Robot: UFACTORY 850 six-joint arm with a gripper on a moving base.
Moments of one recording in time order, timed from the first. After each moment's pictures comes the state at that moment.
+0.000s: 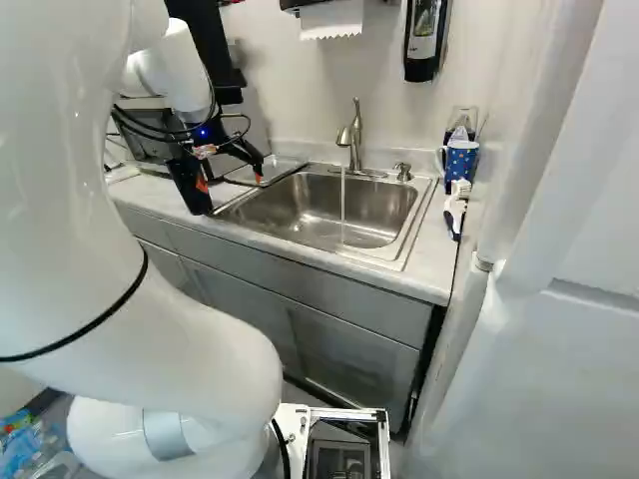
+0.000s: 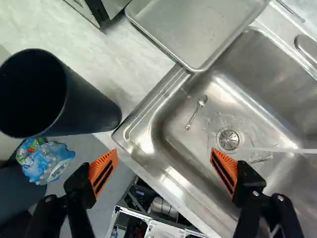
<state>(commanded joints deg) 18.3 5.9 -59.1 -0.9 -40.1 0.0</state>
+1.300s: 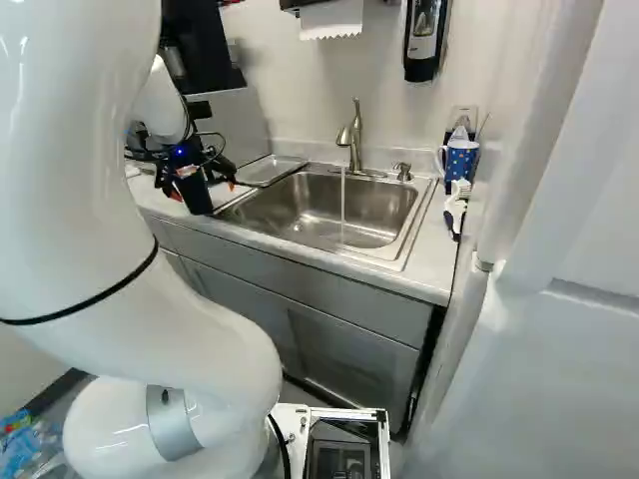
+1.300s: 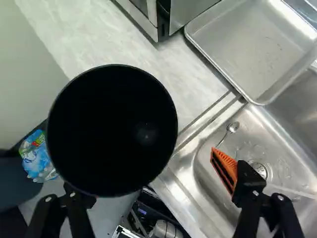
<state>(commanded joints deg) 26.7 0.4 -58.2 -0.9 -28.3 0.0</state>
